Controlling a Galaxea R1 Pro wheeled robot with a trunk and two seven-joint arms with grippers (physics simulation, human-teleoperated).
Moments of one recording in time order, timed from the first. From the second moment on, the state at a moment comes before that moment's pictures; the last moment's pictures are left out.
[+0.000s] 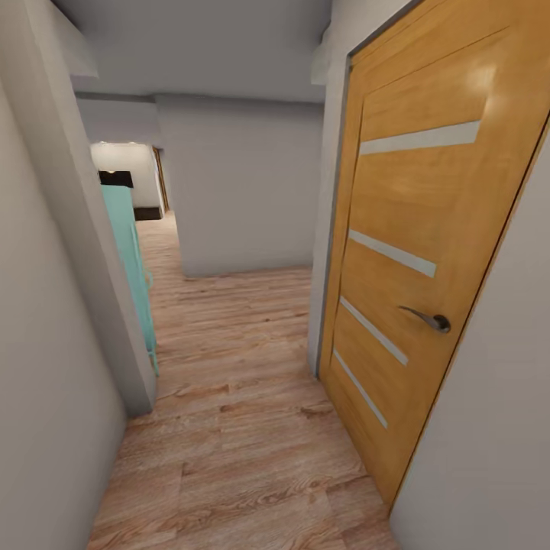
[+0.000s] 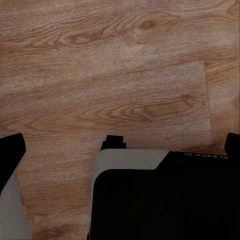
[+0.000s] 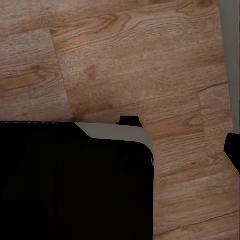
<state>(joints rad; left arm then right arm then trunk) -0.39 -0.03 0.01 -0.01 0.05 0.06 0.09 -0.25 0.12 0.60 0.03 -0.54 -0.11 -0.17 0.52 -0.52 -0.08</state>
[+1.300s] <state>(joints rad) -0.39 -0.03 0.01 -0.01 0.06 0.05 0.09 -0.25 0.12 0.60 0.03 -0.54 -0.11 -0.17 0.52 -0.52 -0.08</state>
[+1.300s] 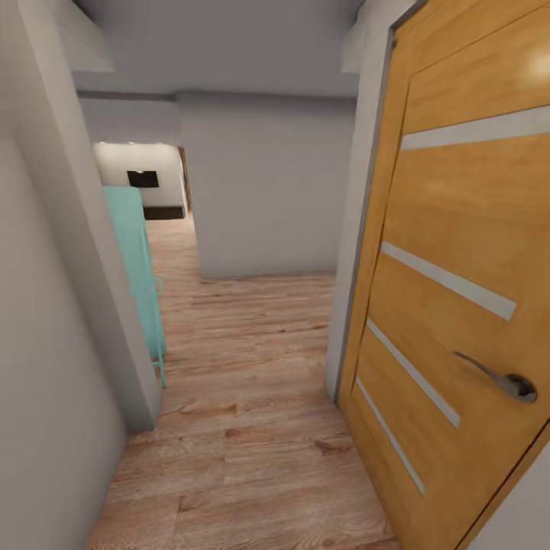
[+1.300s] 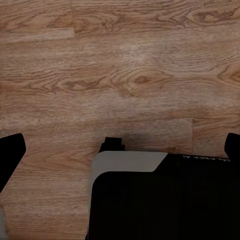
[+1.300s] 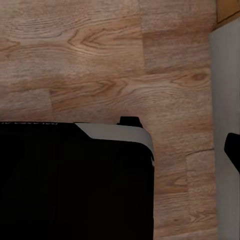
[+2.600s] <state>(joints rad) -0.39 -0.02 0.01 -0.01 0.06 0.06 0.09 -0.25 0.12 0.60 0.03 -0.54 -0.11 -0.17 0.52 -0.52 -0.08</state>
